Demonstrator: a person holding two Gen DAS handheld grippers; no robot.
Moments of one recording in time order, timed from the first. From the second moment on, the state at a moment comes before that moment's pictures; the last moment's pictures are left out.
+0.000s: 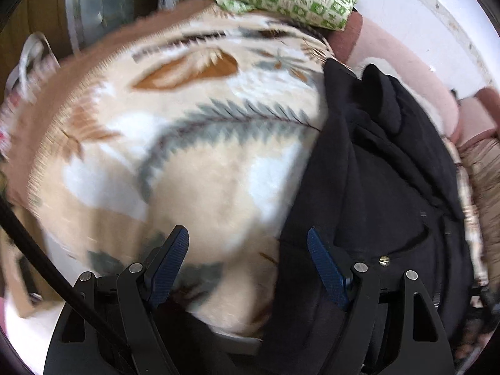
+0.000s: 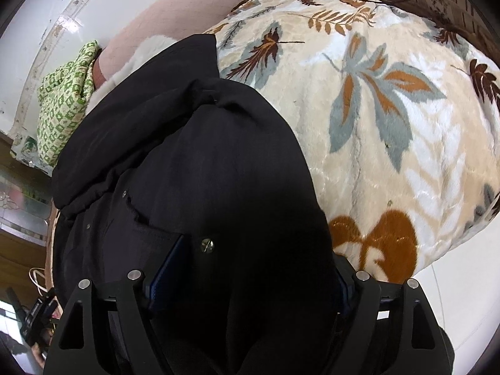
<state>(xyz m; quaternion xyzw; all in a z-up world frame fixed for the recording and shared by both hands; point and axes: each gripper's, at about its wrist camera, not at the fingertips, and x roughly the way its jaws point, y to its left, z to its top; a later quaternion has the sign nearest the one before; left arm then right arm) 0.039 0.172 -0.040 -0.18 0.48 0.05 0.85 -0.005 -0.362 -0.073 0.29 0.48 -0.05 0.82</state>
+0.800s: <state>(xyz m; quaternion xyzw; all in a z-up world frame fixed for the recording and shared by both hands) 0.035 0.140 -0.075 -0.31 0.49 -0.13 0.81 -0.025 -0.390 -0.087 0.42 0.41 0.00 0.81</state>
